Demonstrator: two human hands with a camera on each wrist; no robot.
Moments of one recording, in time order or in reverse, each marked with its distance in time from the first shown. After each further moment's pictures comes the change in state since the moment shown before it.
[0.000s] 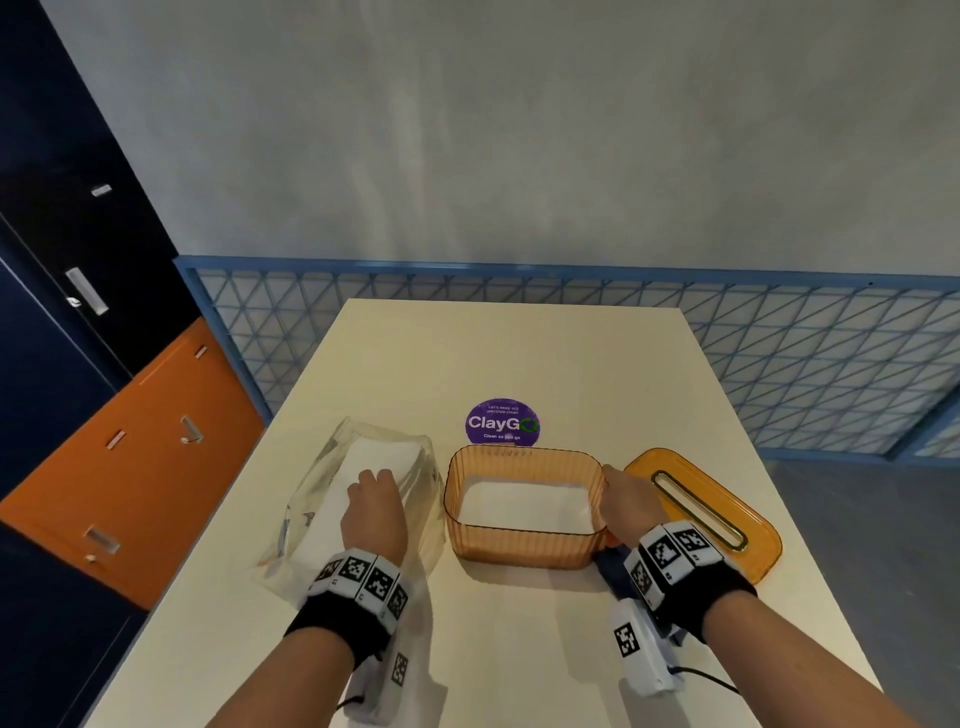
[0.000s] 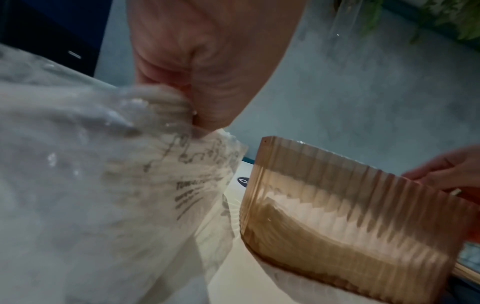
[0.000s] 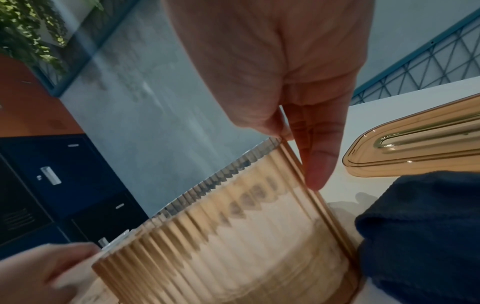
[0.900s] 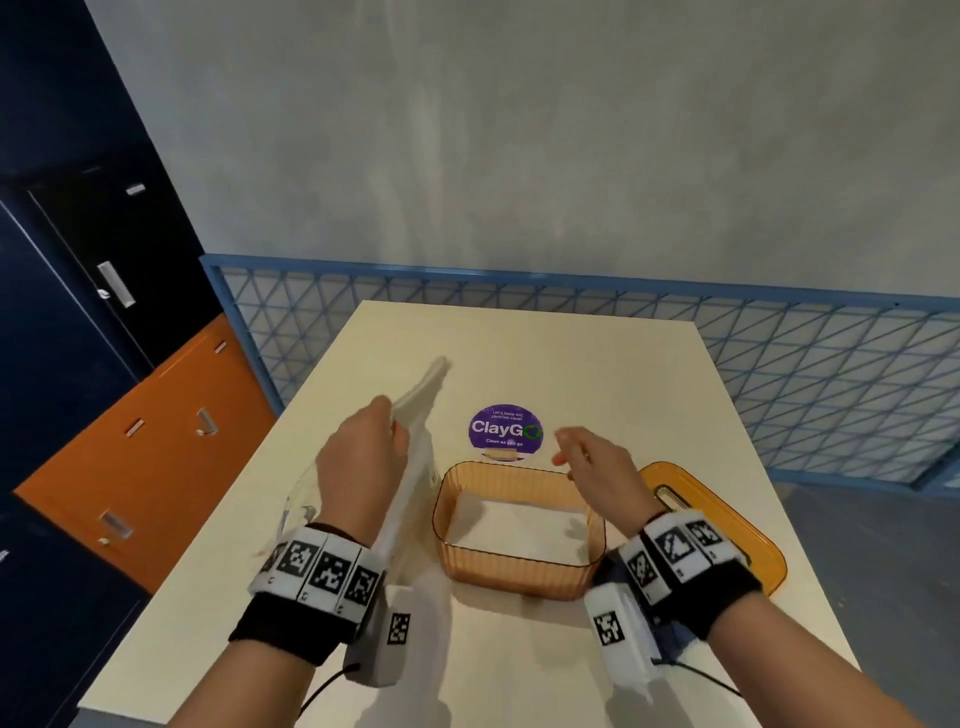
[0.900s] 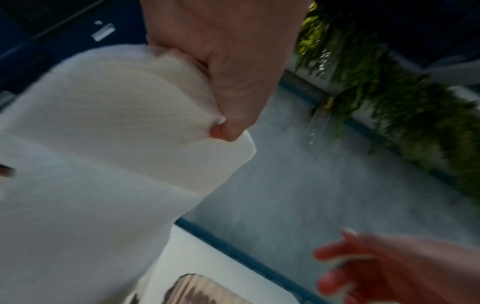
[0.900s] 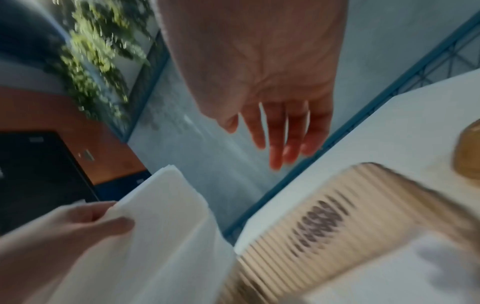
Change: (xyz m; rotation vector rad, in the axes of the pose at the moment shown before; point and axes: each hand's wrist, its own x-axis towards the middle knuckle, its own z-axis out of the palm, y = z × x) left_hand -0.018 0.022 -0.090 -0.253 0.444 0.124; right_hand -0.027 -0.038 -0.048 0.566 0.041 -0.250
